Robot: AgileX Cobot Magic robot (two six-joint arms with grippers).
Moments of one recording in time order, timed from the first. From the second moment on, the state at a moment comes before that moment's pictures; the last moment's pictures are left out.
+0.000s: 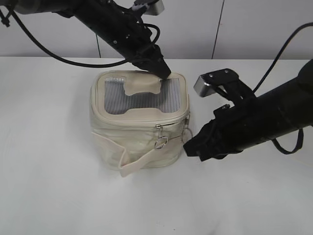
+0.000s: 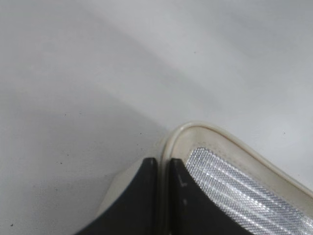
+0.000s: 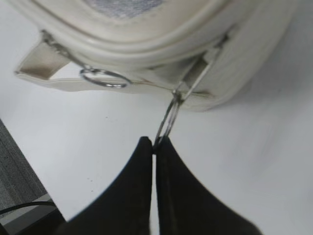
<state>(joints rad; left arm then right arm) -0.48 2.18 -1.85 -0.72 0.97 0.82 0.41 1.64 -0.76 1.07 0.47 -1.13</state>
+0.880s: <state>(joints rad) -0.49 2.17 -1.84 -0.72 0.94 0.77 0.70 1.62 -0.79 1.04 0.40 -0.94</state>
